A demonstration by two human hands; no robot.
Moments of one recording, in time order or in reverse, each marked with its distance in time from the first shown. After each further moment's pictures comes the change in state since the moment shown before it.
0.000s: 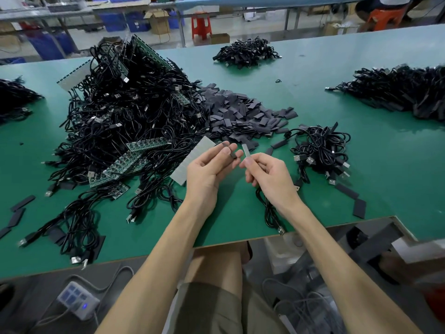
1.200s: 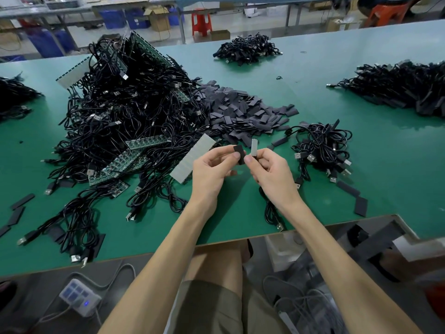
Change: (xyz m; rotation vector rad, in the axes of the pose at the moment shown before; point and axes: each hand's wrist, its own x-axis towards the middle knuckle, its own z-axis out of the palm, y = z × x) left_hand -0.006 -0.005 0.005 0.332 0.017 0.090; right_hand 0.000 0.004 -0.001 -0.060 0.065 0.017
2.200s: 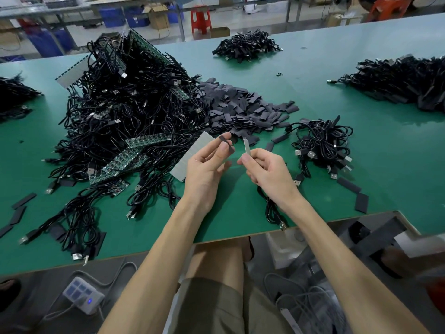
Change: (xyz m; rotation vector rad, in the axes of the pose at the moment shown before) left_hand 0.005 0.002 -0.011 -0.249 -0.083 -0.080; right_hand -0.002 -0.006 0.002 0.075 -0.123 0.015
